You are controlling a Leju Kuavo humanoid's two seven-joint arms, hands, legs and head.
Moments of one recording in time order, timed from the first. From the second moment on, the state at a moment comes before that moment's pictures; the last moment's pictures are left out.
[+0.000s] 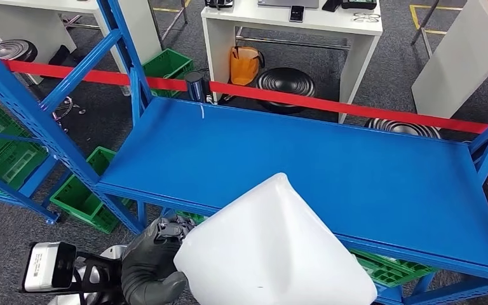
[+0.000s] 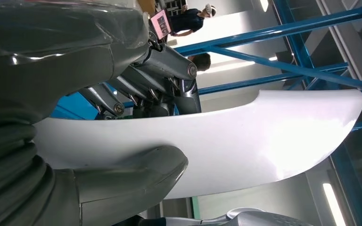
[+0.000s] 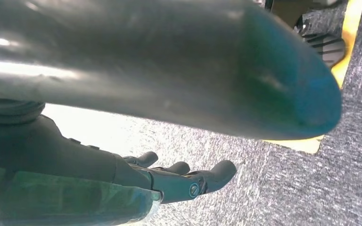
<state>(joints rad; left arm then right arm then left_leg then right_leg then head) -0.20 0.22 -0.77 -1.80 0.58 -0.36 -0.31 -0.04 -0.18 0.92 -0.28 -0.82 -0.18 -0.06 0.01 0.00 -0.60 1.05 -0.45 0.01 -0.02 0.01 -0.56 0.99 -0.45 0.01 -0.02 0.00</state>
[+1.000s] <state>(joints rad) -0.21 0.22 -0.78 -1.80 0.55 -0.37 -0.36 -0.03 -0.18 0.92 -0.28 -0.84 -0.19 -0.05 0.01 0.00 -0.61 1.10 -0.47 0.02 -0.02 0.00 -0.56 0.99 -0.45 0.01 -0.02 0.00</state>
